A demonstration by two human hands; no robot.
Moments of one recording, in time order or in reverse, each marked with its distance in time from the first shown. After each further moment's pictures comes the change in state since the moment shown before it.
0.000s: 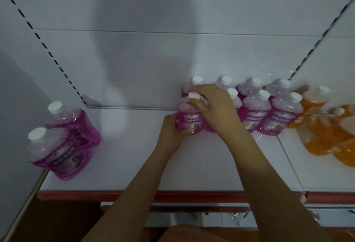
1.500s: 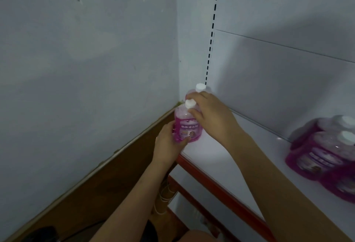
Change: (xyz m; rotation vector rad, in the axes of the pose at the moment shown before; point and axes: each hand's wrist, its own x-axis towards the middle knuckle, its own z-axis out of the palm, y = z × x) left_hand -0.161 -0.061 -0.195 0.318 0.695 -0.329; right_hand 0.011 -0.204 0.142 0.101 -0.471 -0.616
